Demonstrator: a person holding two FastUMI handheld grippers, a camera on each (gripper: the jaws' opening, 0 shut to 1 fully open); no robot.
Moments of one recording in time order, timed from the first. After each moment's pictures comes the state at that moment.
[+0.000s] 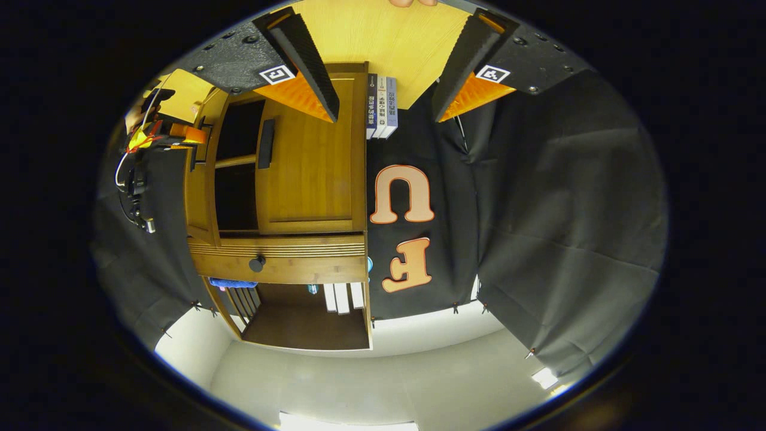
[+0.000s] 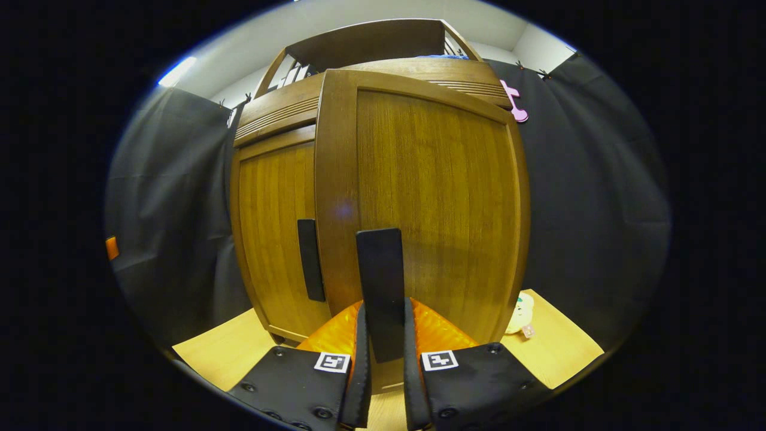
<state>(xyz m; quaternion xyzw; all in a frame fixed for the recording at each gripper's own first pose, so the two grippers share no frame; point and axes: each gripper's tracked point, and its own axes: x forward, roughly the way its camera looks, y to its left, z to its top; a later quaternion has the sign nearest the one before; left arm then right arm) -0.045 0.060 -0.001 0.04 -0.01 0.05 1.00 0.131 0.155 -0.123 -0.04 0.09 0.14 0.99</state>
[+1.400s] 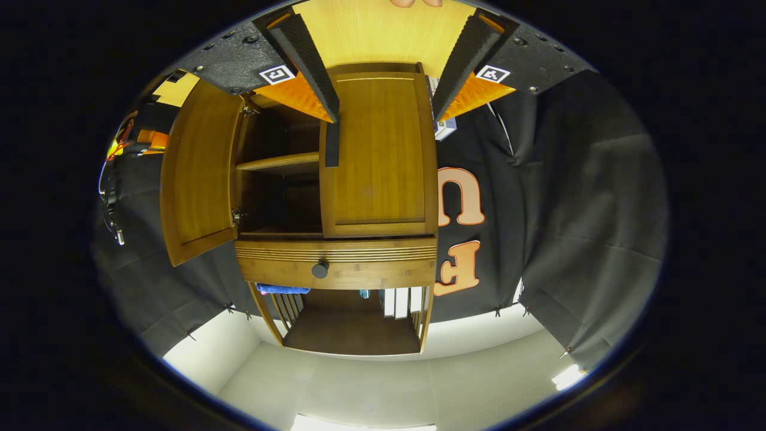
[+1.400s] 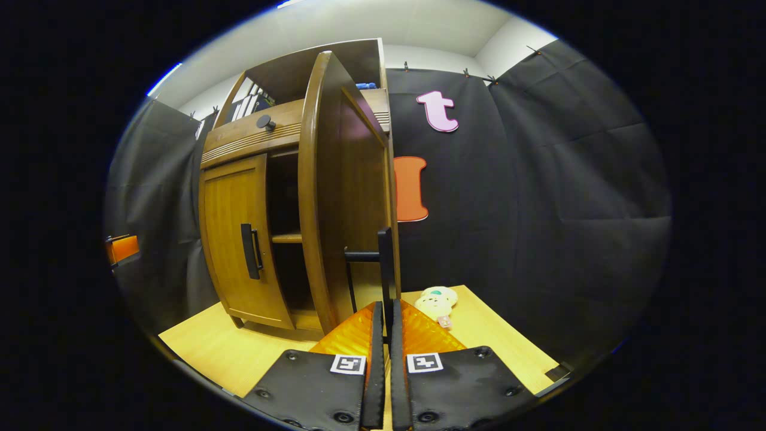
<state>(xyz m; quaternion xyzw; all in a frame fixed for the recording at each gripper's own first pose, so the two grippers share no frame) -0.027 -0.067 -0.005 0.04 0.00 -0.03 1.00 0.040 -0.037 -0.085 -0.03 0.06 0.04 1.00</state>
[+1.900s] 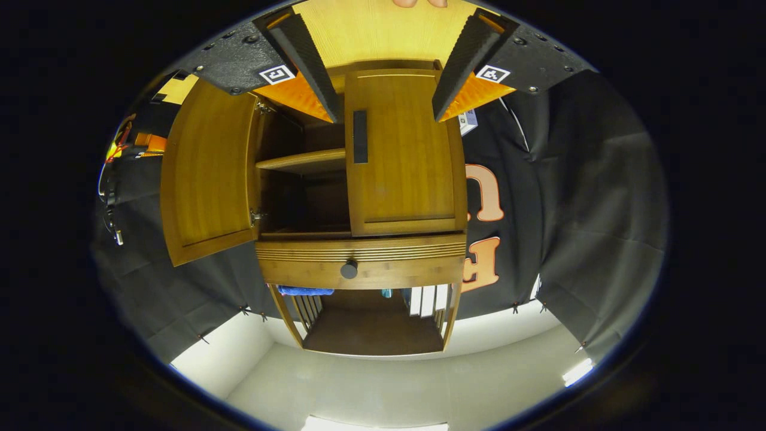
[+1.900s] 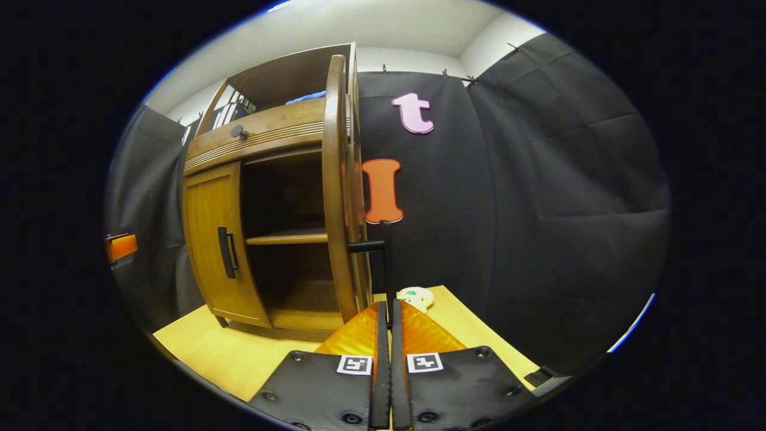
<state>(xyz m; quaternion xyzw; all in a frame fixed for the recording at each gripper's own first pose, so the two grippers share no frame) -0.020 -0.120 -0.006 0.05 0.00 -0.06 1.00 0.032 -0.106 -0.084 -0.02 0.06 0.01 1.00</state>
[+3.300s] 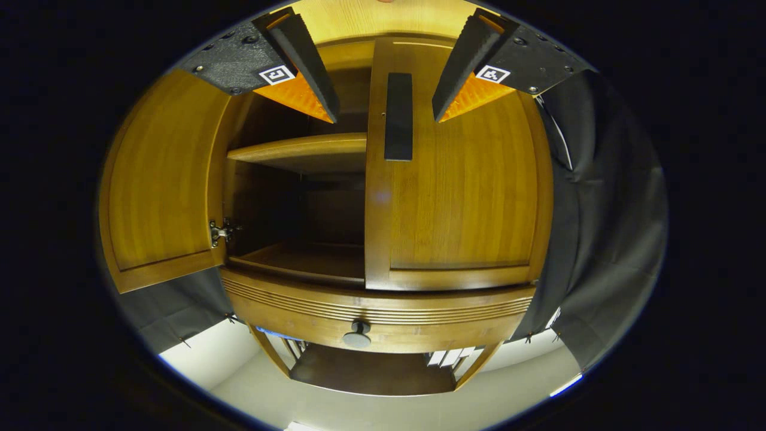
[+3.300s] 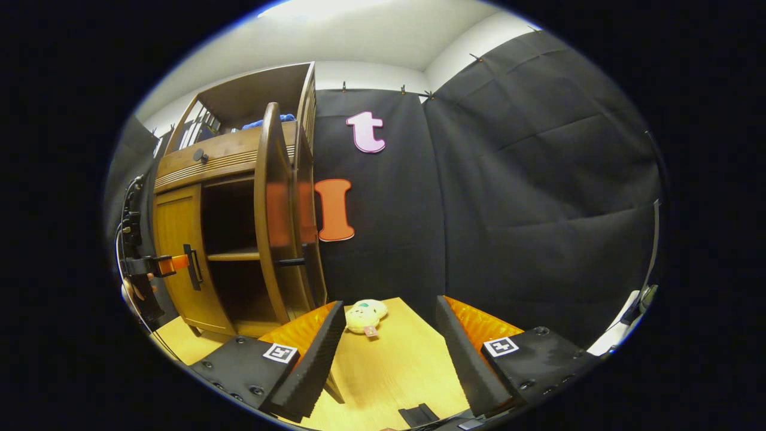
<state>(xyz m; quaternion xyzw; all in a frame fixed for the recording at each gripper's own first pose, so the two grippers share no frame) 0.179 -0.195 -0.072 0.00 0.02 -0.09 1.00 -0.011 -0.188 -0.048 -0.01 0.01 -0.09 1.00</state>
